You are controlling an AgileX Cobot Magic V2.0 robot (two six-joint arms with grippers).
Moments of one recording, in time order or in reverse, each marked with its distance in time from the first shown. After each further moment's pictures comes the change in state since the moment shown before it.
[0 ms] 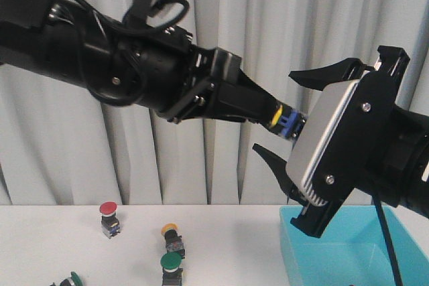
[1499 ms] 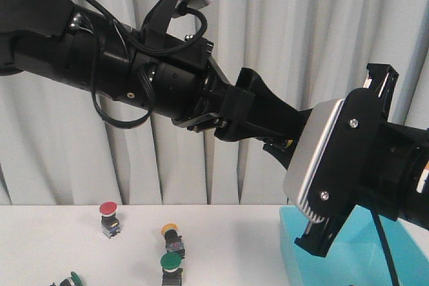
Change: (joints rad) left arm -0.033 0.014 0.000 -0.004 -0.008 0.218; right arm 0.000 0.002 0.000 0.000 0.097 -0.004
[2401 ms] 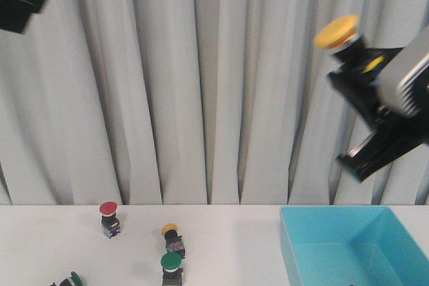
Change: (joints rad) left arm 0.050 -0.268 -0.178 0.931 0.135 -0.225; right arm -0.202 -0.072 0.000 0.043 -0.170 0.302
